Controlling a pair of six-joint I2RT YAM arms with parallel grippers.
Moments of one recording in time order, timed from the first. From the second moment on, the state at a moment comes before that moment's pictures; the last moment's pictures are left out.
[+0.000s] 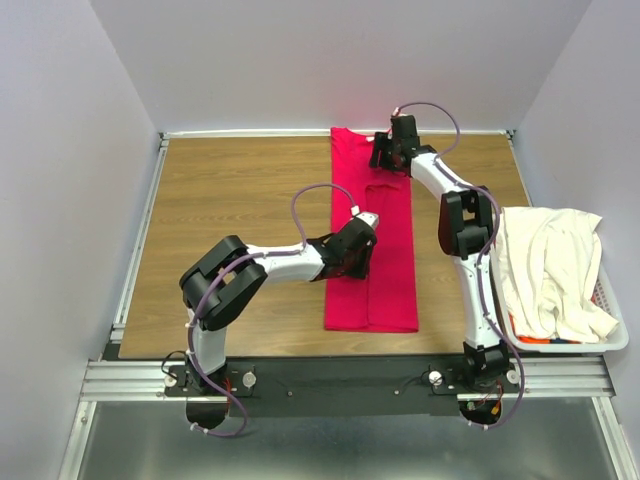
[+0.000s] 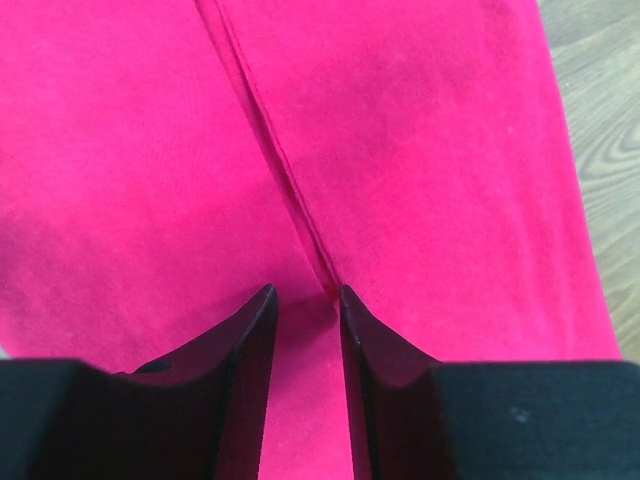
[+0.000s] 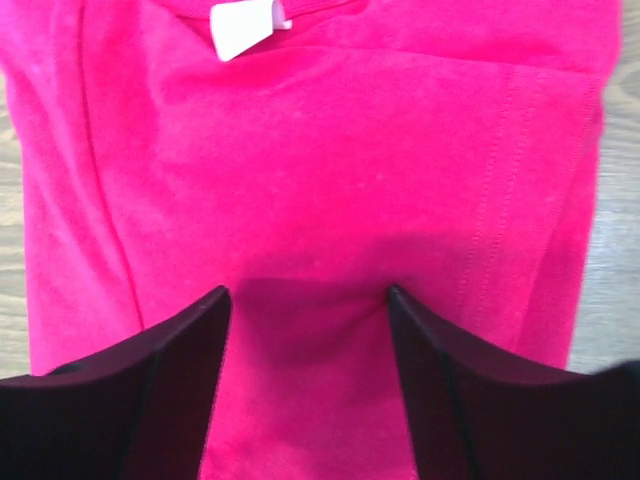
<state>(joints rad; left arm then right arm) -0.92 1.88 1.11 -0.06 -0.06 -0.52 0.25 2.53 2.15 -0.32 0.00 0.31</state>
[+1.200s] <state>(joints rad) -0.76 1.46 0.63 -0.08 0.32 -0.61 0.28 1.18 0.64 -0.51 -0.14 0.65</state>
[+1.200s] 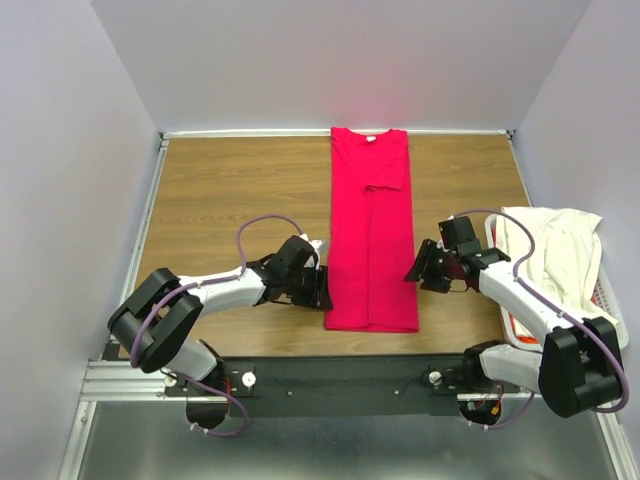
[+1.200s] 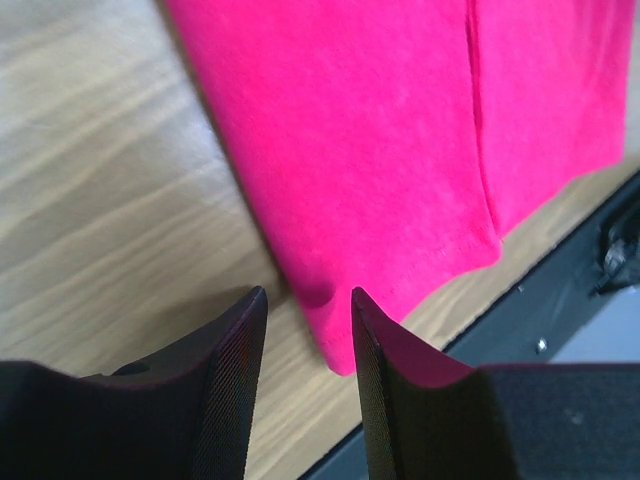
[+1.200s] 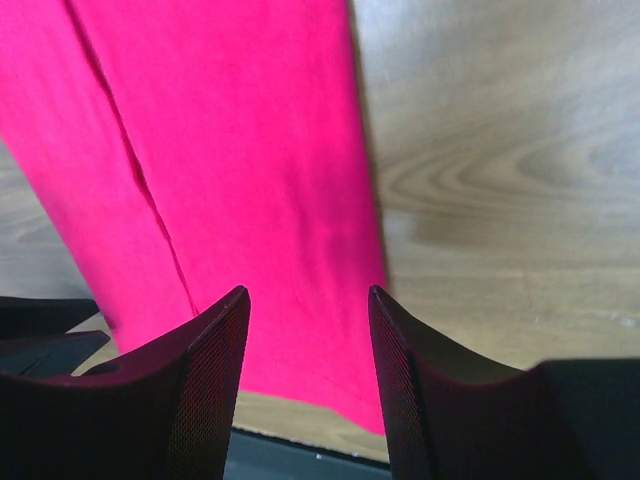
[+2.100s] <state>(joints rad) -0.81 1.44 0.56 -0.05 0.42 -0.65 0.28 1.10 0.49 -0.71 -0.28 0.77</state>
